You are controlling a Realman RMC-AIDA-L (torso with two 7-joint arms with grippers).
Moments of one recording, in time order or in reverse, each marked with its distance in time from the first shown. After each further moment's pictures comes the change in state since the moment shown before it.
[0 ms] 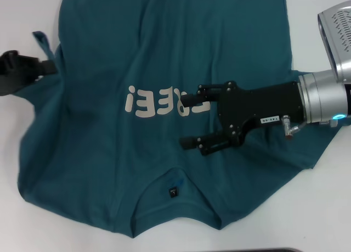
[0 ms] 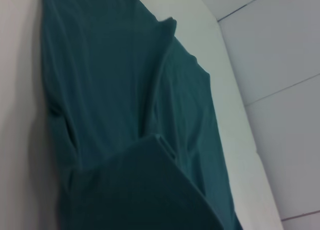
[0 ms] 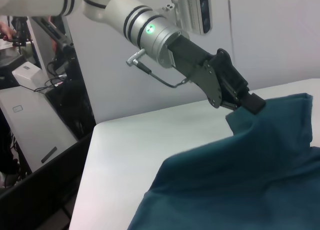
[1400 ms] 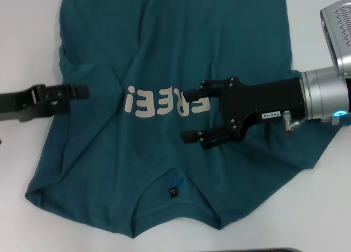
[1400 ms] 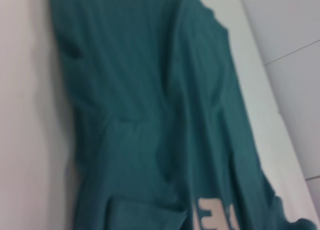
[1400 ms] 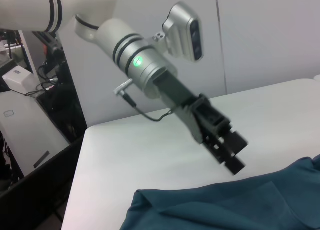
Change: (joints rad) left arm 0.037 0.002 0.138 0.109 0.003 -0.090 0.084; right arm 0.008 -0.001 0.027 0.012 -0.007 0.006 0.011
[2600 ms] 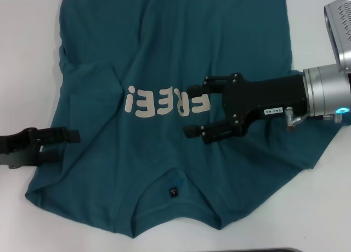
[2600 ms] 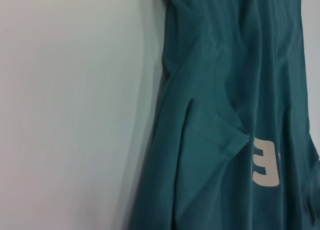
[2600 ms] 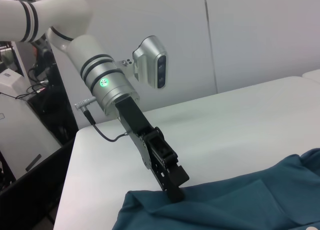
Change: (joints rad) left arm 0.063 -0.011 -0.030 -0.024 0.152 0.074 -0.109; right arm -0.004 -0.003 0.011 -0.006 0.000 0.012 0.017
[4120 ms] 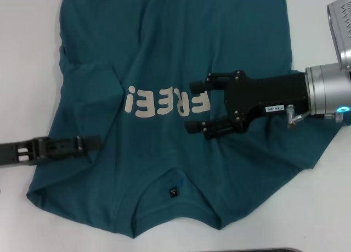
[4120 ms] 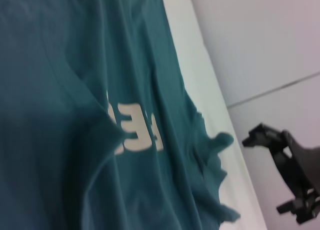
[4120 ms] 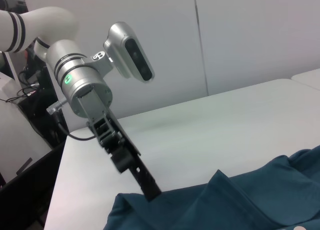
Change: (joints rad) left arm 0.004 -0.013 -0.062 0.057 -0.123 0.214 0.300; right arm -0.002 0.000 0.016 0.008 0.000 0.012 -0.007
